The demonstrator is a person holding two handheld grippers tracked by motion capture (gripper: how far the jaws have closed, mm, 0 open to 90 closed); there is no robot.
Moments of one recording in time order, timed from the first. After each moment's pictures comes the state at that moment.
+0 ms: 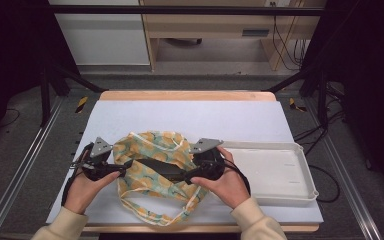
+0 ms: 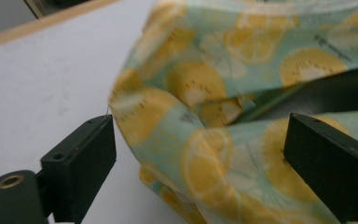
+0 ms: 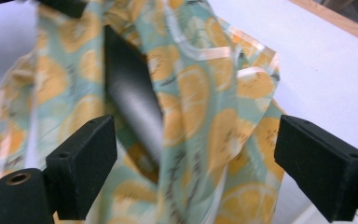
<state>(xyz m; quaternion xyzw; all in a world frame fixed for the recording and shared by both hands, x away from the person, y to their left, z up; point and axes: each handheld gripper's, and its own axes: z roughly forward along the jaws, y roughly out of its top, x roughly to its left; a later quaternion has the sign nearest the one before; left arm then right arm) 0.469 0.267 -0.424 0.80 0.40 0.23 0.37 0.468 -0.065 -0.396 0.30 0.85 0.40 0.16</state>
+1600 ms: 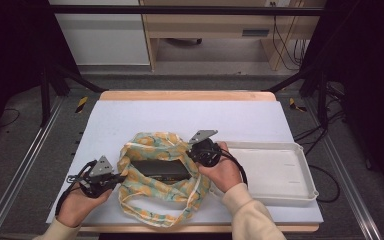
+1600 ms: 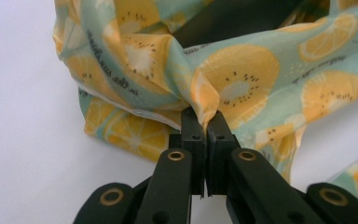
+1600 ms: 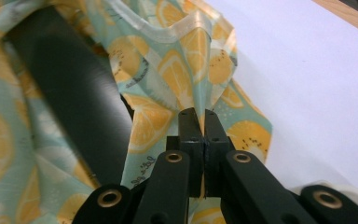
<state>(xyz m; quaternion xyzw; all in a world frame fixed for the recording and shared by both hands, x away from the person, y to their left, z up) 0.432 0.273 -0.437 0.87 0.32 0.17 0.33 0.504 -0.064 -0.410 0.30 0.86 0.37 0.17</state>
